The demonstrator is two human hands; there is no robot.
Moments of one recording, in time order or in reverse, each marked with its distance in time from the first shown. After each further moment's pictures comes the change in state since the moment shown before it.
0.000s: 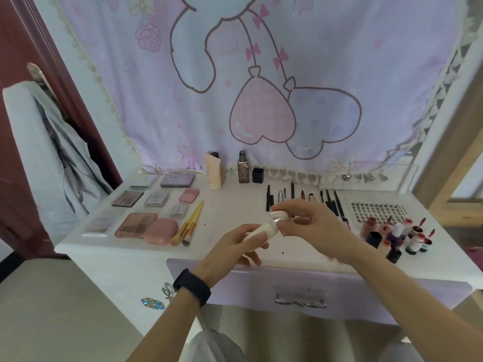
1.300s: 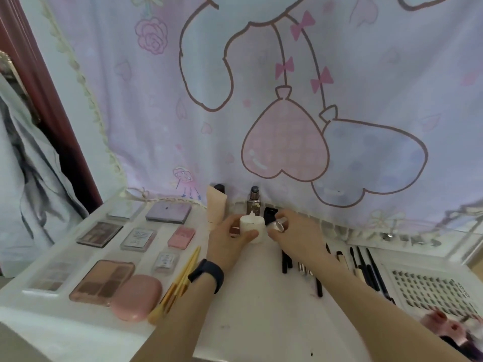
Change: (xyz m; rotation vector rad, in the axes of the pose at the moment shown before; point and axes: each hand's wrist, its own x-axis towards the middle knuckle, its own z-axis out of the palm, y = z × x) left_hand 0.185 -0.039 -0.090 0.213 0.546 0.193; right_hand 0.193 0.046 0.020 -0.693 0.284 0.158
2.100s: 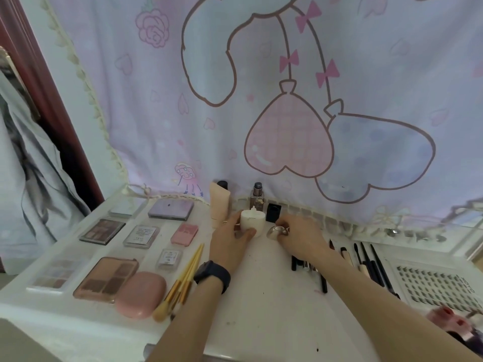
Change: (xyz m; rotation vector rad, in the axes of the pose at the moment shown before) left_hand 0.002 -0.015 0.006 0.141 0.035 0.031; right_hand 0.020 0.024 0.021 -0.210 -0.103 -0.066
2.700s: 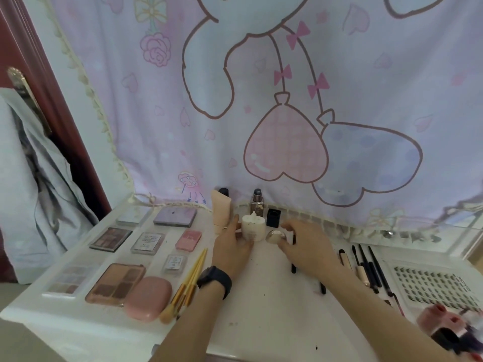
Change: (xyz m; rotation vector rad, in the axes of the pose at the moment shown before) left_hand -0.010 0.013 -0.003 0.029 0.008 -0.079; right_hand -0.049 -0.016 -0.031 0.101 0.056 0.005
